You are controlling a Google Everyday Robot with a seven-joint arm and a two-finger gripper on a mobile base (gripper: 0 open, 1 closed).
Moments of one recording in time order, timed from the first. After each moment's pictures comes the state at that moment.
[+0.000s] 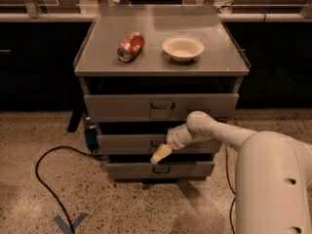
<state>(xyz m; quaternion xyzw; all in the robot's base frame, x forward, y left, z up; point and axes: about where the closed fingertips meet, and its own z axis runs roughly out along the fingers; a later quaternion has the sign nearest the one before) 0.685 -0.030 0.427 -0.49 0.80 0.23 0.25</state>
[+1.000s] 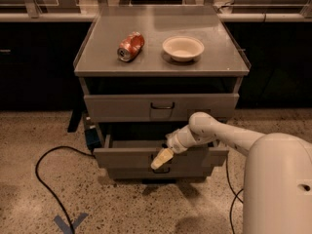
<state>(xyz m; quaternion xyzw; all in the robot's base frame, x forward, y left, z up) 0.654 -0.023 0.442 -0.51 0.78 0.27 0.24</state>
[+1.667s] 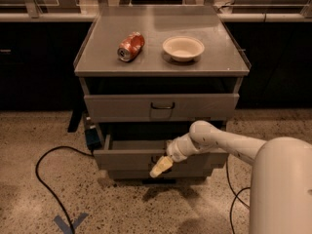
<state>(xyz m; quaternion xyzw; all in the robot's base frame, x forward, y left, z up) 0.624 -0.021 0.424 -0.49 0.79 0.29 0.23</state>
